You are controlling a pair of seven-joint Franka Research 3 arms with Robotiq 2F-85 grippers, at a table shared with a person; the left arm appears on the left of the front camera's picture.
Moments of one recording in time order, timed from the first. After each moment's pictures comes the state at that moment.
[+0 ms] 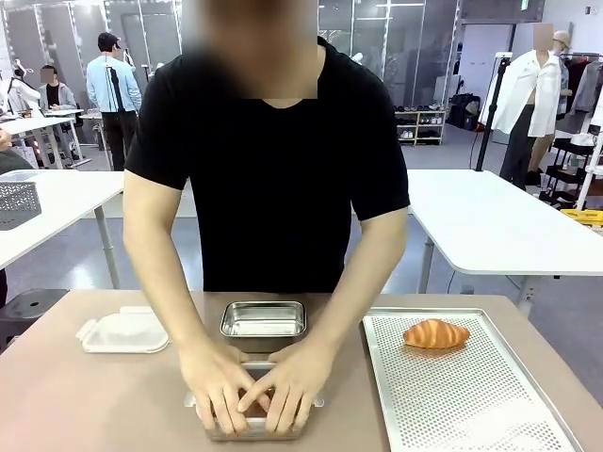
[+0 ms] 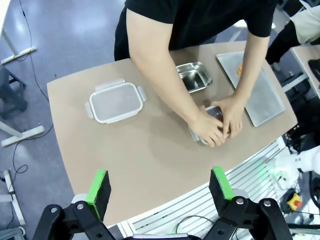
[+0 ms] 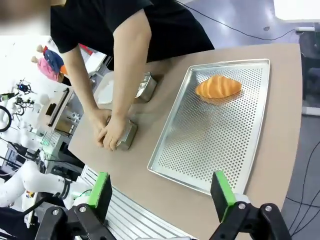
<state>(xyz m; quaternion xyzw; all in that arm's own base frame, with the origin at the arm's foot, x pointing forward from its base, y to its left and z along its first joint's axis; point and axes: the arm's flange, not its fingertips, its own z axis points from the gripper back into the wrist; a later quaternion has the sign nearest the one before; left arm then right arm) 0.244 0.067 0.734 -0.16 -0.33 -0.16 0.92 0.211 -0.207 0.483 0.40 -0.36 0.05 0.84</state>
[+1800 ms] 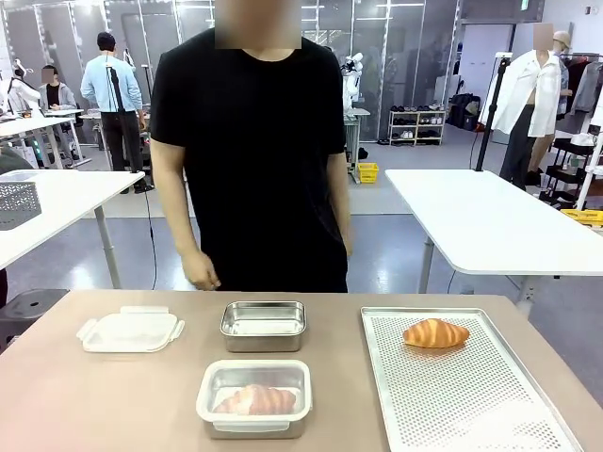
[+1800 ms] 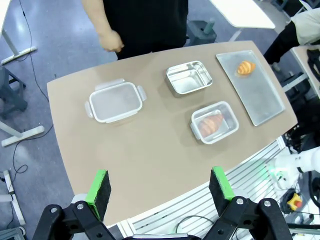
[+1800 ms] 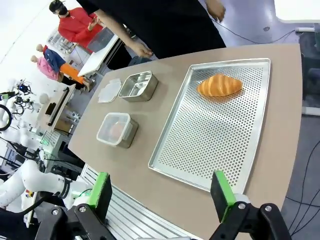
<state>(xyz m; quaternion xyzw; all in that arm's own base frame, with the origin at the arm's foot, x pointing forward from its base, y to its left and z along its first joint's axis) 0.244 0.067 0.734 -0.16 -0.33 -0.16 0.92 0.207 -0.207 0.482 0.40 -0.36 0.05 0.84</state>
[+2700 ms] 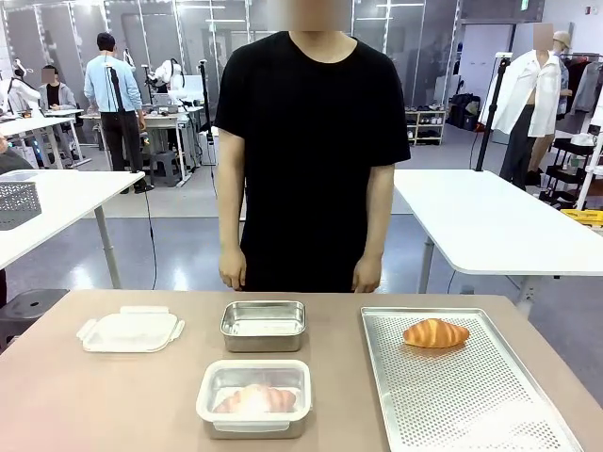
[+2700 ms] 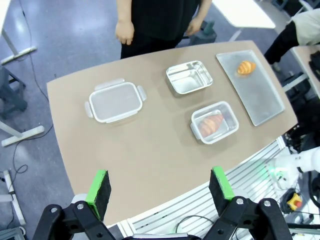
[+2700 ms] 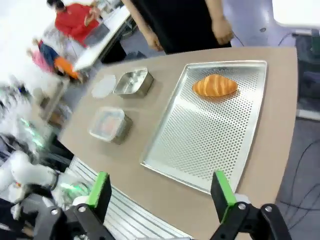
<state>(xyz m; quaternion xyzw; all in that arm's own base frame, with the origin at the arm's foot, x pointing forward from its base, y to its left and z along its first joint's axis) 0.244 0.067 0.734 -0.16 -0.33 -0.16 0.92 0.215 -0.202 0.502 0.36 -0.36 0.08 0.86</state>
